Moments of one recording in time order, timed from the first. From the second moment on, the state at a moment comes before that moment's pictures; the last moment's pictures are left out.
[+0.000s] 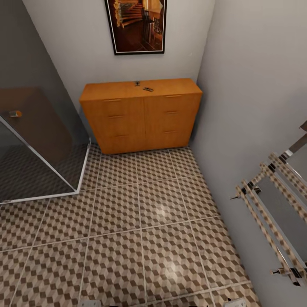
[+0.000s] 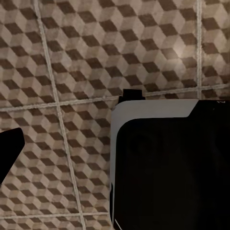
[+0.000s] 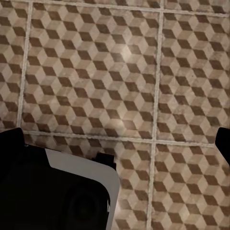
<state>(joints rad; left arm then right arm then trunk) -0.45 0.04 -0.30 0.07 0.33 -0.27 0.01 -0.35 -0.11 0.14 -0.02 0.03 -0.66 0.08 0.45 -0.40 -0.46</state>
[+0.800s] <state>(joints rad) -0.45 0.04 -0.30 0.07 0.33 -0.27 0.01 -0.35 -0.11 0.14 -0.01 0.03 -0.66 0.08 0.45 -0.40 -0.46</state>
